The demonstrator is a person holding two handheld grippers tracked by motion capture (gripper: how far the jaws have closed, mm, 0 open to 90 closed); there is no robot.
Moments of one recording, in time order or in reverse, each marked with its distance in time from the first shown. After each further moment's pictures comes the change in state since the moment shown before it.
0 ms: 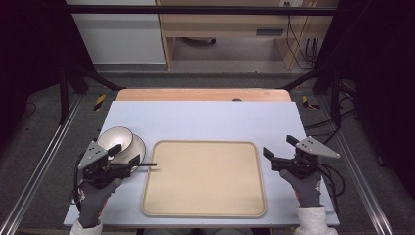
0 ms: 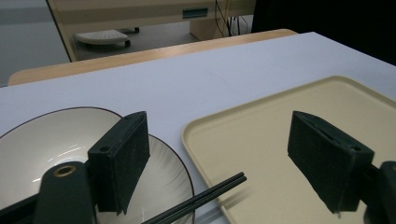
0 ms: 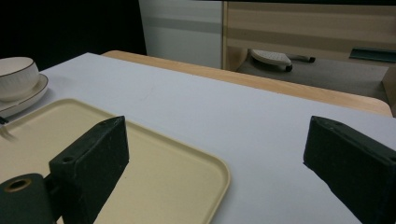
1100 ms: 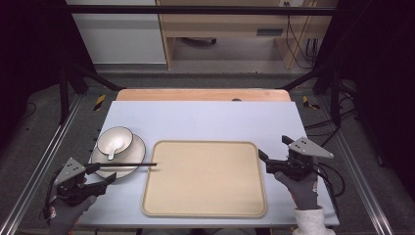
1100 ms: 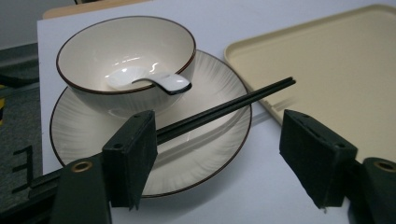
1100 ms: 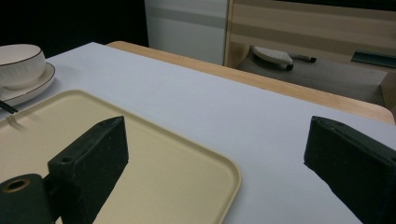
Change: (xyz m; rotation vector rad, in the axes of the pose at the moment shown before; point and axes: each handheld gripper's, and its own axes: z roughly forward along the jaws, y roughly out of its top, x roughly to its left) left arm 0.042 -0.044 -0.040 0.170 0.037 0.028; right arm 0.021 0.011 -0.001 0.033 0.002 -0.055
